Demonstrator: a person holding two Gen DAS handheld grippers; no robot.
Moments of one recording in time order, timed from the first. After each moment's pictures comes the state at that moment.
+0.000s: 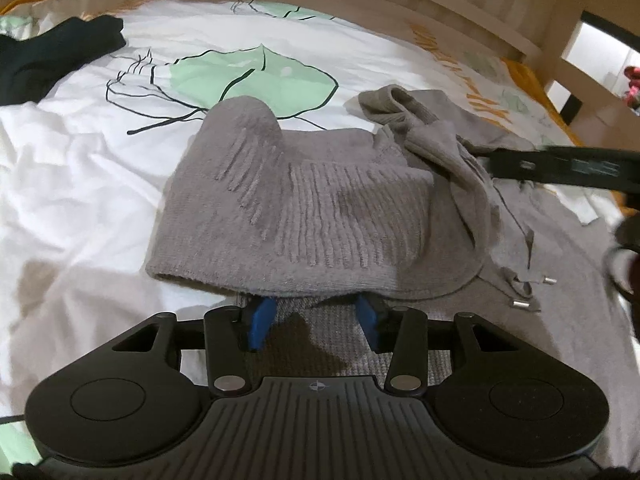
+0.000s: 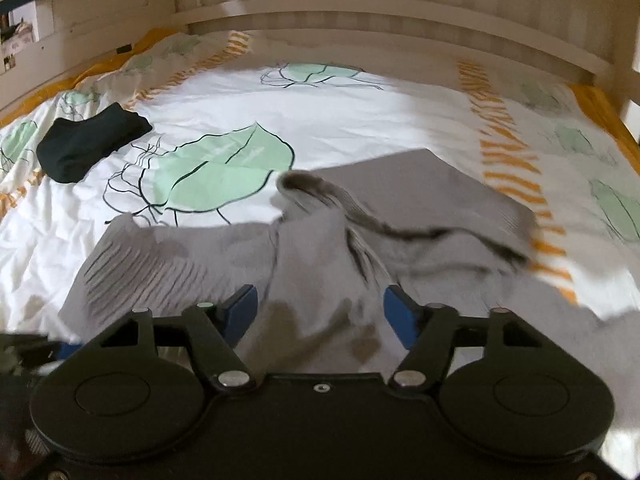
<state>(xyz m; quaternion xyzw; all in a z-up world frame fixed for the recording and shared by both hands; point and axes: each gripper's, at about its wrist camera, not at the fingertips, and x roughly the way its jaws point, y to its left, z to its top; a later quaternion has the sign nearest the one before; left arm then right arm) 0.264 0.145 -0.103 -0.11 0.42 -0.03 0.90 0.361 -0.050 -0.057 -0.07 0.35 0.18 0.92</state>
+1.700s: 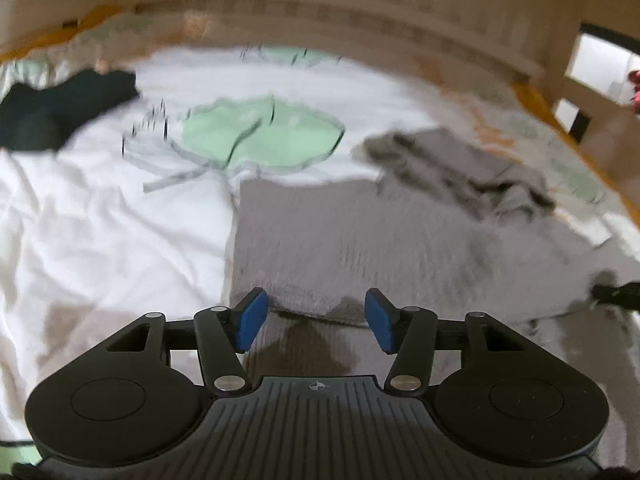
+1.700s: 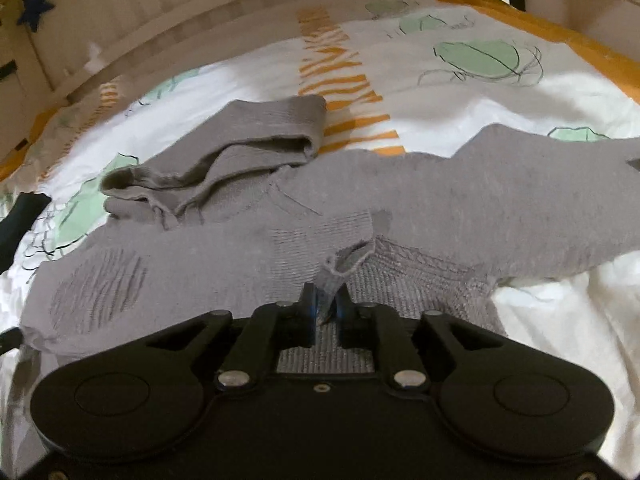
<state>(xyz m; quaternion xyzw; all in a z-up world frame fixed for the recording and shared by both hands) 0.268 0.134 -0.091 -0.08 0.38 0.00 0.92 0.341 -0.227 -0.112 0.12 0.39 0.06 0.91</state>
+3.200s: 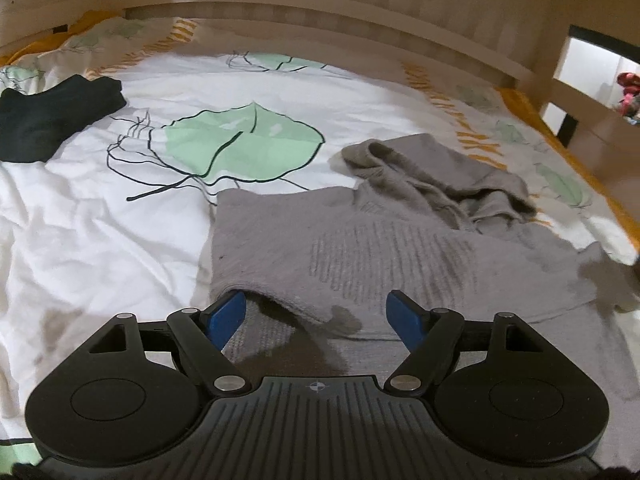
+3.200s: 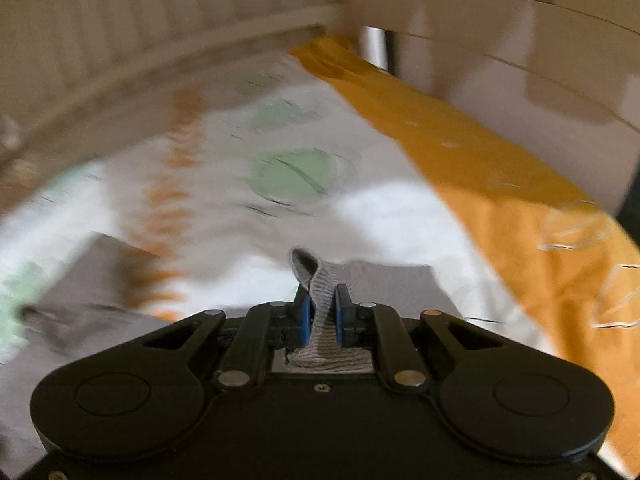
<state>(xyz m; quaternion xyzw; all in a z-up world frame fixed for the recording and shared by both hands) 0.263 0.122 -0.073 -0.08 0.35 -0.02 0.93 0.357 -0.411 0.008 0.13 0.35 -0.05 0.93</state>
